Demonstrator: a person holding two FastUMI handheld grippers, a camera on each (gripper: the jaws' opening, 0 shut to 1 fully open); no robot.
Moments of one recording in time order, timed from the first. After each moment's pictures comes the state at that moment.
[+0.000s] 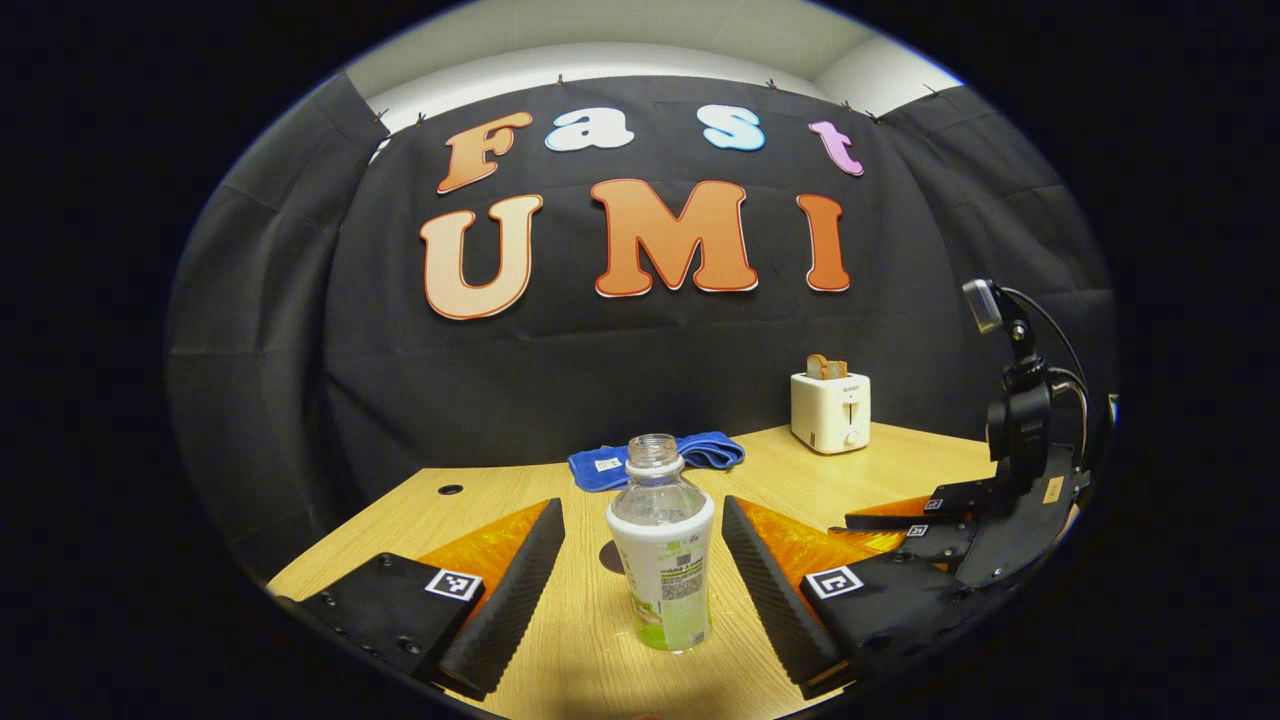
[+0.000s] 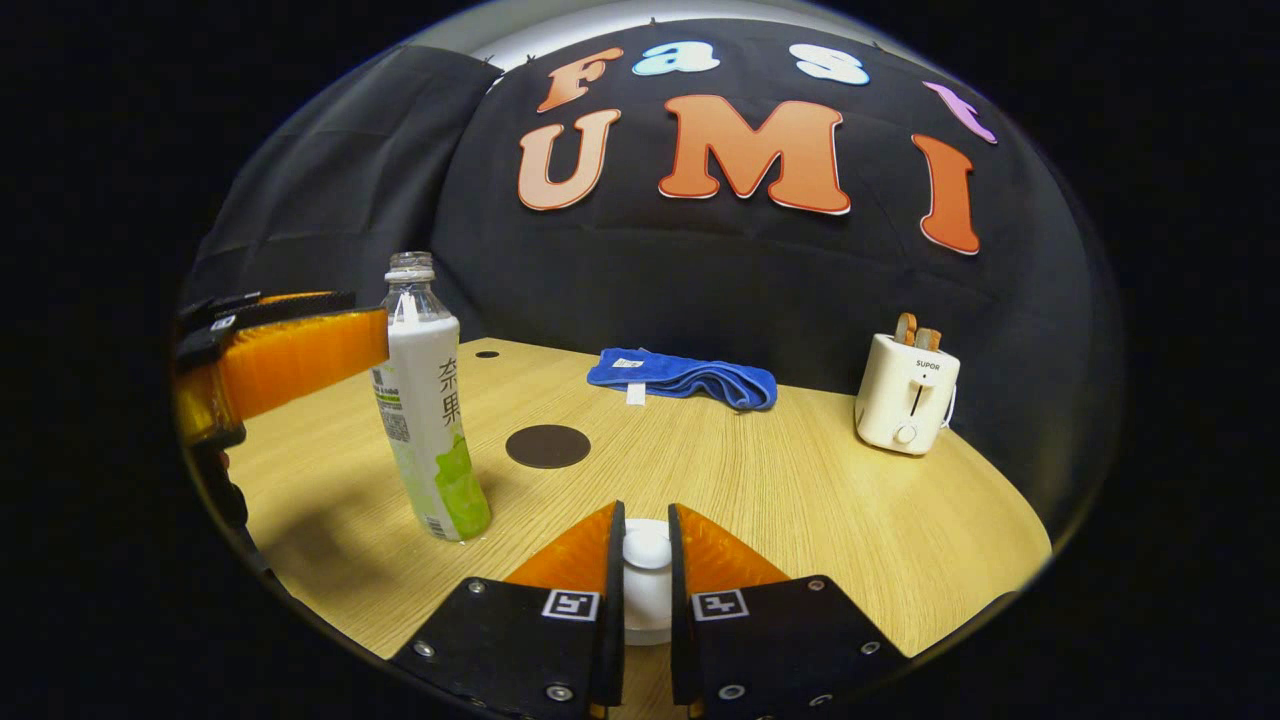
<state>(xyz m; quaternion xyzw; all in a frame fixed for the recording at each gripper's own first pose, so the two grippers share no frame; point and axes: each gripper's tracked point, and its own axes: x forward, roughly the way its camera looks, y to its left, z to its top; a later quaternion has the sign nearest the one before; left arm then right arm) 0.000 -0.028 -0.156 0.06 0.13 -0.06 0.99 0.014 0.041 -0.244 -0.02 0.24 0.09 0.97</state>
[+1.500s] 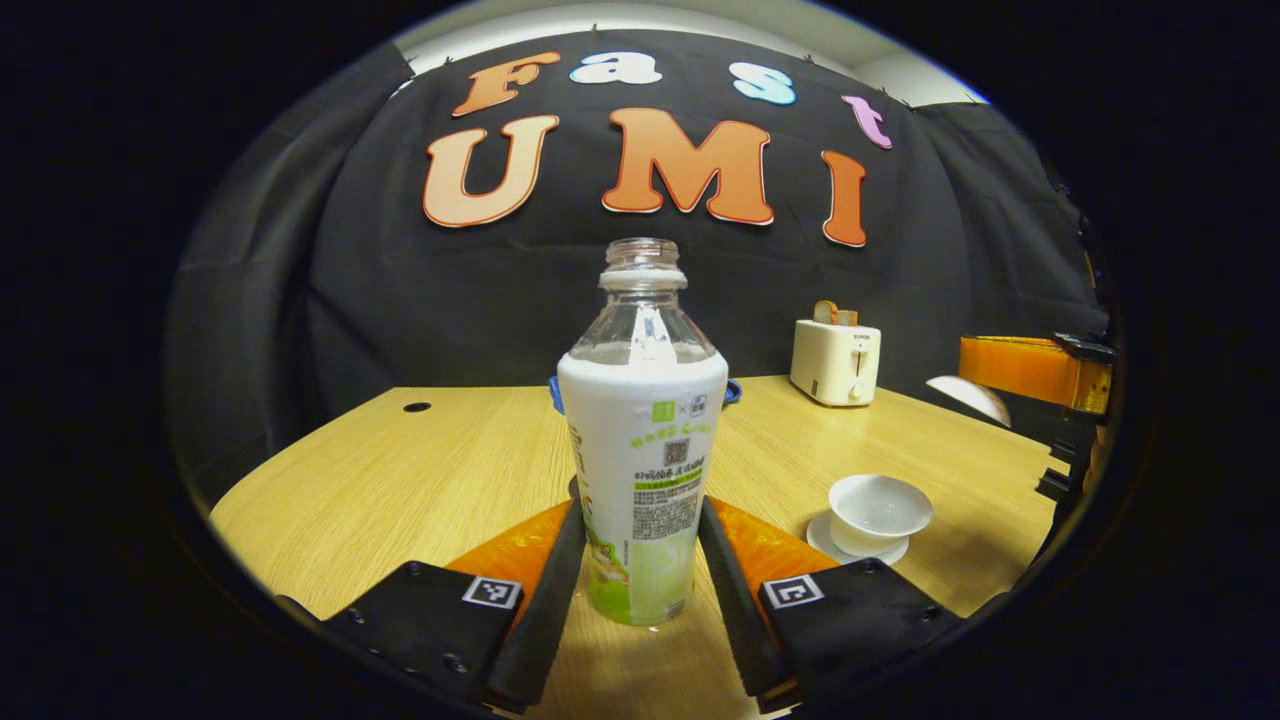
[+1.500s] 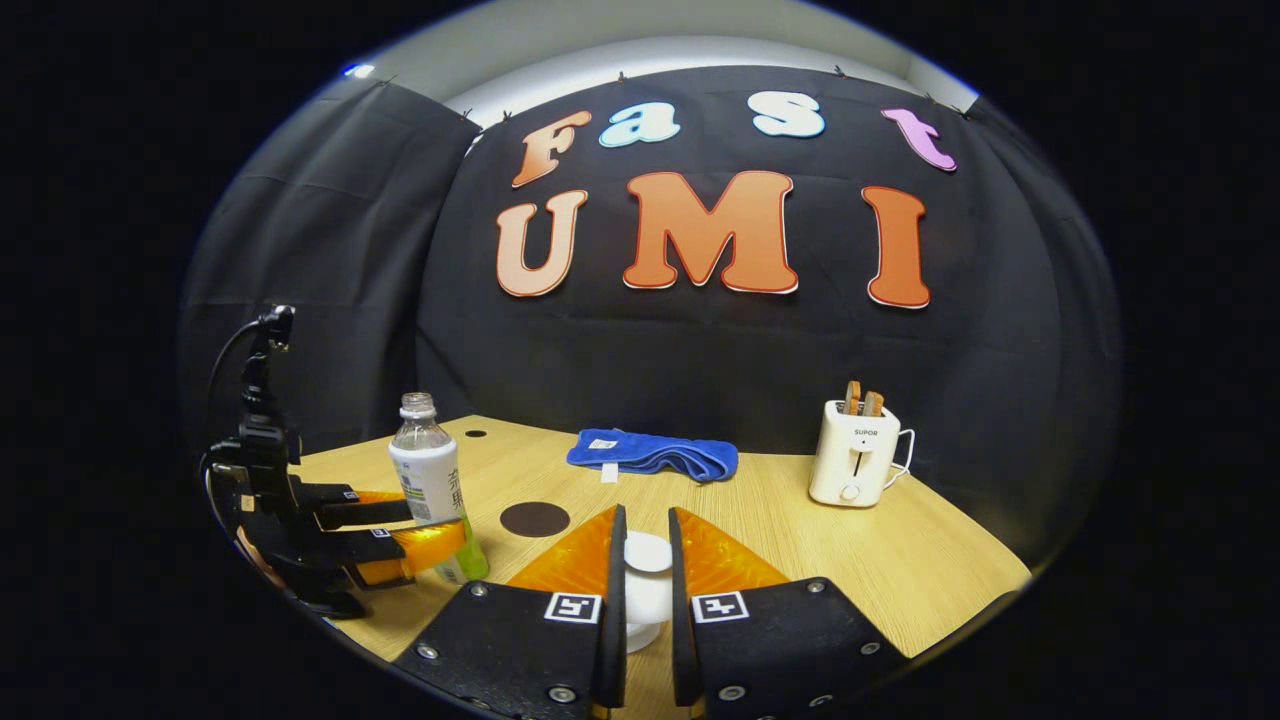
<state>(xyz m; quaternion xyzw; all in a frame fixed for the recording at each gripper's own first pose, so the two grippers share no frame) 0.007 -0.022 -0.254 0.01 0.21 -0.06 0.98 0.007 0.002 -0.152 0.00 0.15 0.06 0.99</state>
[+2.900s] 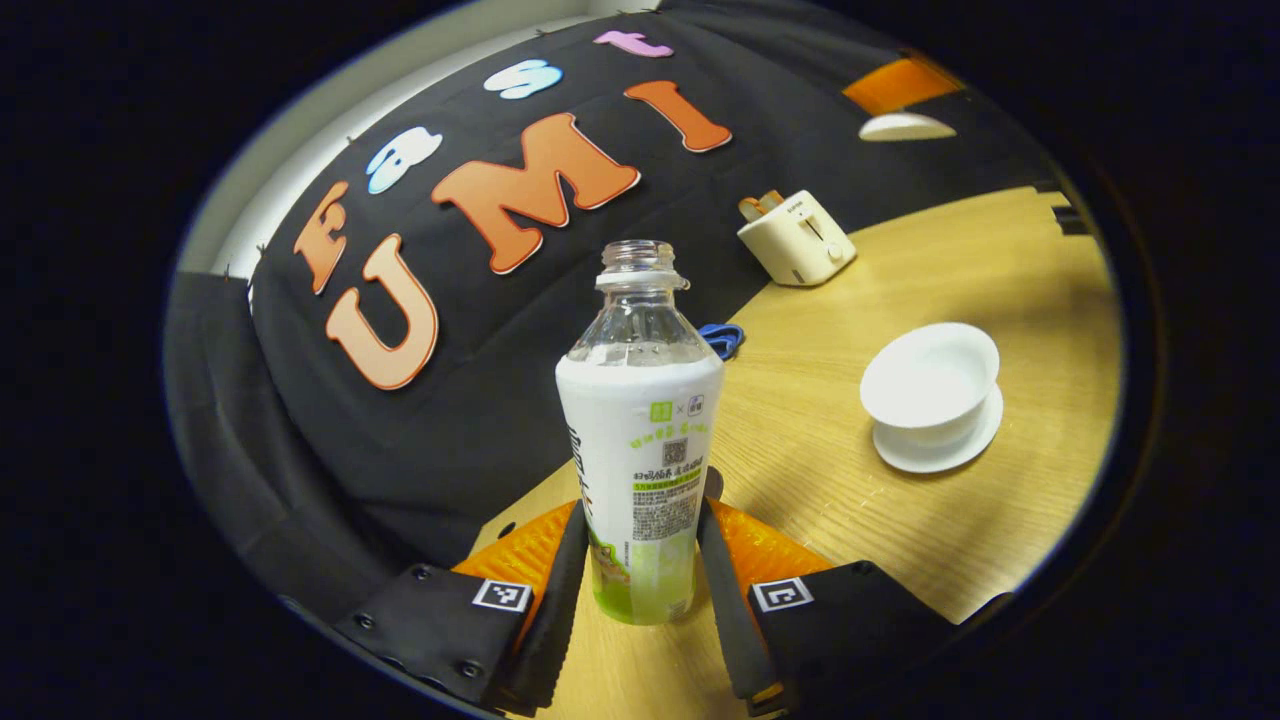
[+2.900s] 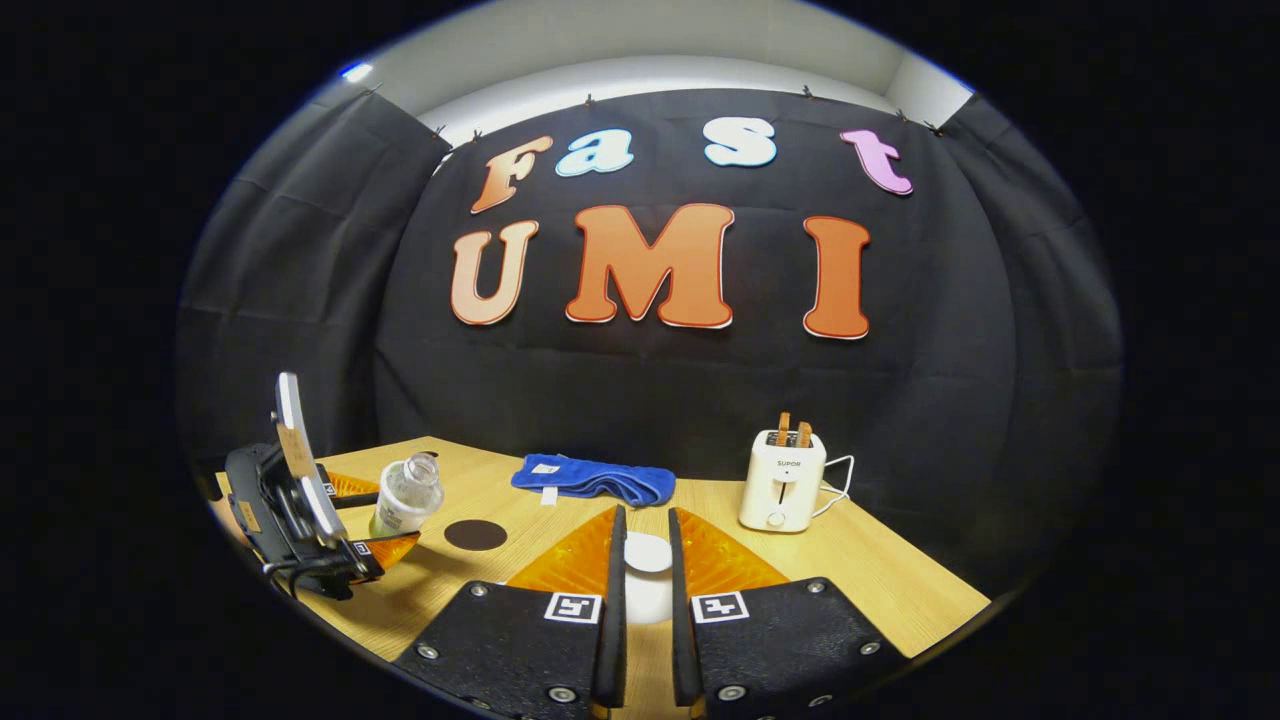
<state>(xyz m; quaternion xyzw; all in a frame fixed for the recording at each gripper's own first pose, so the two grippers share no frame) 0.030 -0.034 -0.252 0.39 0.18 -0.10 0.90 -0.002 -0.076 -0.114 0.00 0.10 0.00 0.99</state>
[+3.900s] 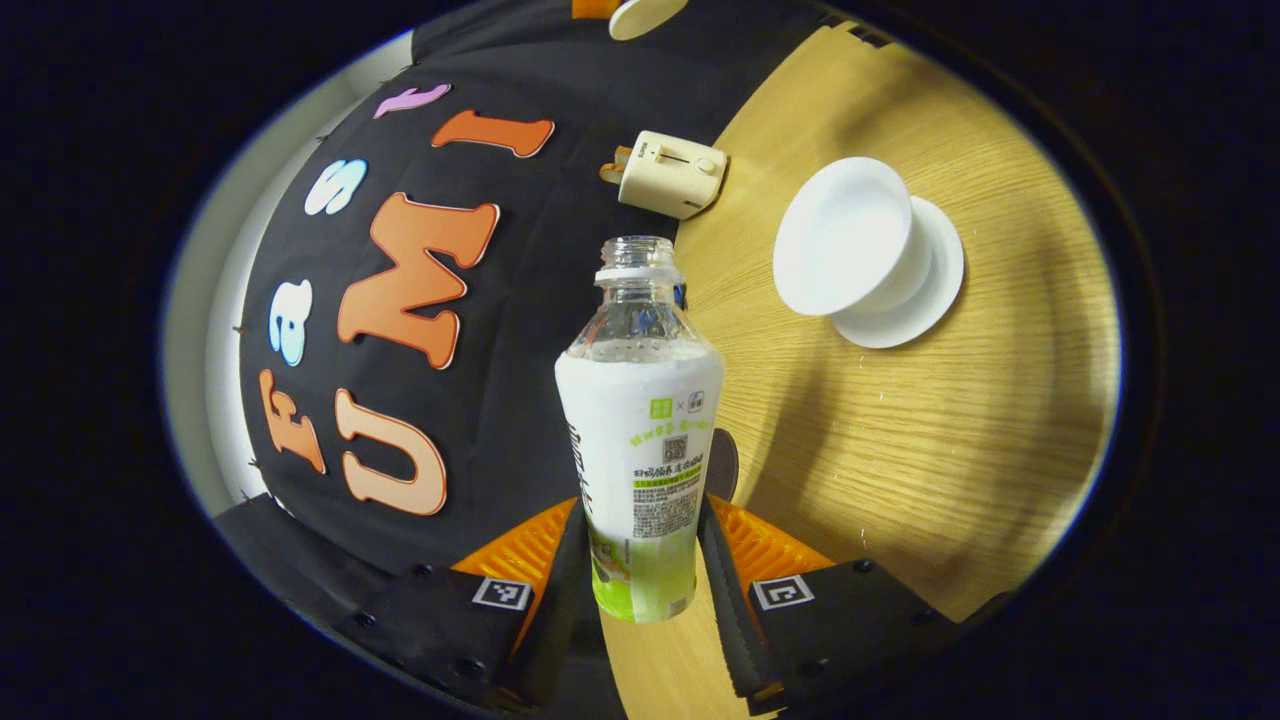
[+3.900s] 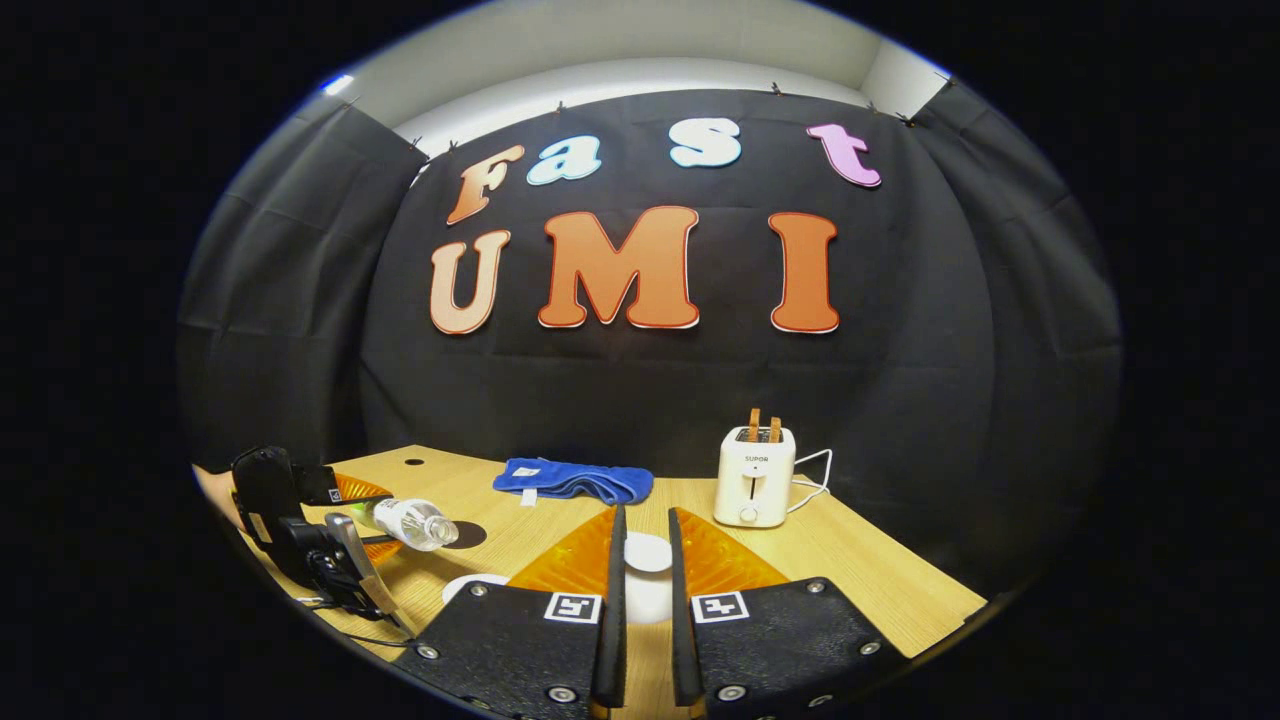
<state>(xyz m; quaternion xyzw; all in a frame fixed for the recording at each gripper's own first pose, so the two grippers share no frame) 0.038 -0.047 -0.255 0.63 0.17 -0.14 0.75 -0.013 -0.112 -0.118 0.01 0.10 -0.02 0.99</state>
